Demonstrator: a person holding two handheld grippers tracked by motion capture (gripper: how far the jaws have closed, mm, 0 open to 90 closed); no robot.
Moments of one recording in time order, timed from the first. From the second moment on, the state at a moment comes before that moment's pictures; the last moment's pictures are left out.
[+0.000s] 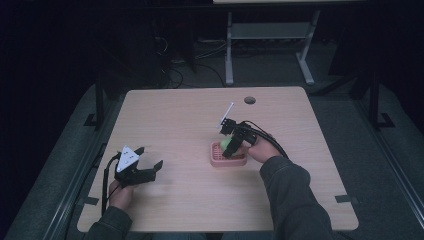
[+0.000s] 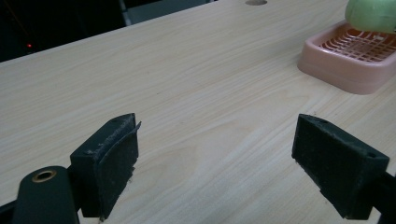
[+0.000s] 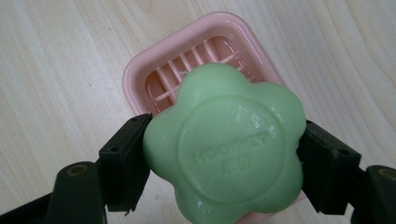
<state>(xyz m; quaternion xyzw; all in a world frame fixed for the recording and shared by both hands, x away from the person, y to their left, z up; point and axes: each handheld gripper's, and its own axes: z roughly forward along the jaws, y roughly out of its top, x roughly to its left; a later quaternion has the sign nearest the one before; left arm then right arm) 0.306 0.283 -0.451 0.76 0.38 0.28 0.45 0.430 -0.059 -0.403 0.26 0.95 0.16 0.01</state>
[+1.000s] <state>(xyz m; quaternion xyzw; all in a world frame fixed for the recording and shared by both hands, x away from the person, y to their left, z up) 0.306 0.282 -0.451 0.75 0.38 0.28 0.46 0.435 -0.057 -0.414 0.27 0.95 0.15 0.01</state>
